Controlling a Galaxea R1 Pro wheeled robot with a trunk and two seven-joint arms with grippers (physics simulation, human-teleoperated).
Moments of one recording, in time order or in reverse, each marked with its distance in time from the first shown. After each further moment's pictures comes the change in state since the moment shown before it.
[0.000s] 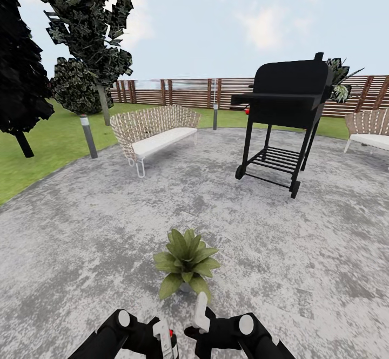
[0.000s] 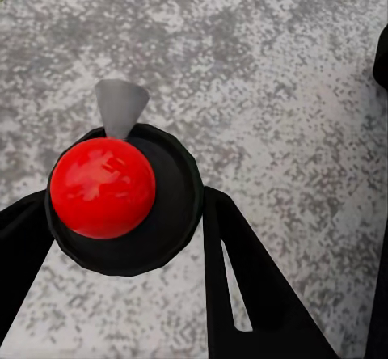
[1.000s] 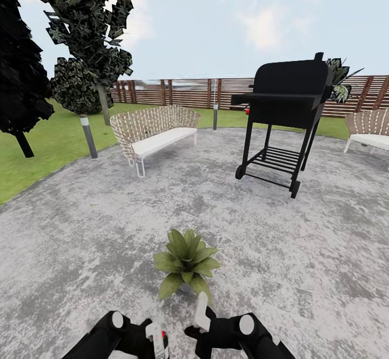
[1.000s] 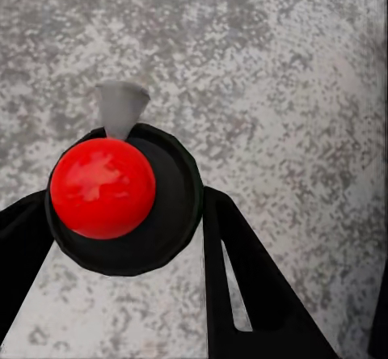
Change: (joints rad) left arm 0.006 0.037 0.000 -0.001 -0.008 0.012 0.011; right arm 0.001 -0.001 -0.002 -0.002 0.000 0.000 -0.005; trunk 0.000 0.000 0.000
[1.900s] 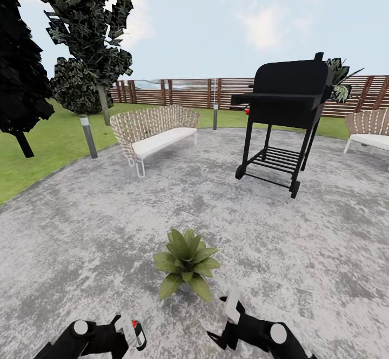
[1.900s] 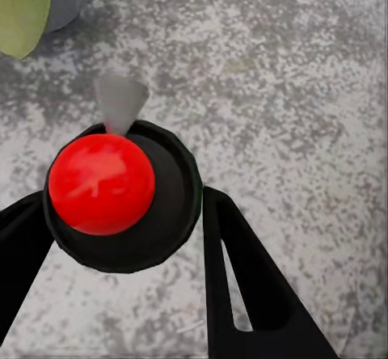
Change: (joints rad) left arm -0.004 0.111 0.188 0.140 0.122 -0.142 0.104; right arm 0.065 -0.078 -0.200 0.002 -0.013 -0.130 -0.127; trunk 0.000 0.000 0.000
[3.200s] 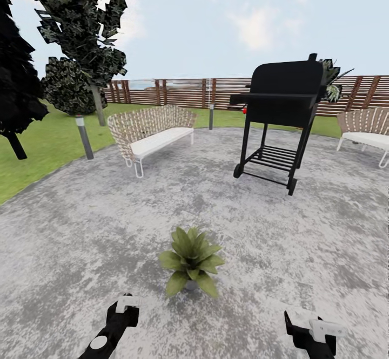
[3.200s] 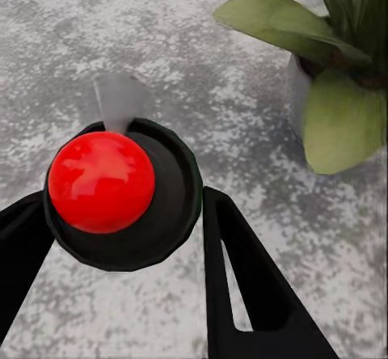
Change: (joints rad) left arm 0.020 -0.160 0.047 0.100 0.455 -0.147 0.816; right arm 0.216 -0.005 -0.447 0.011 -0.405 -0.161 -0.659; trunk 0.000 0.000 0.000
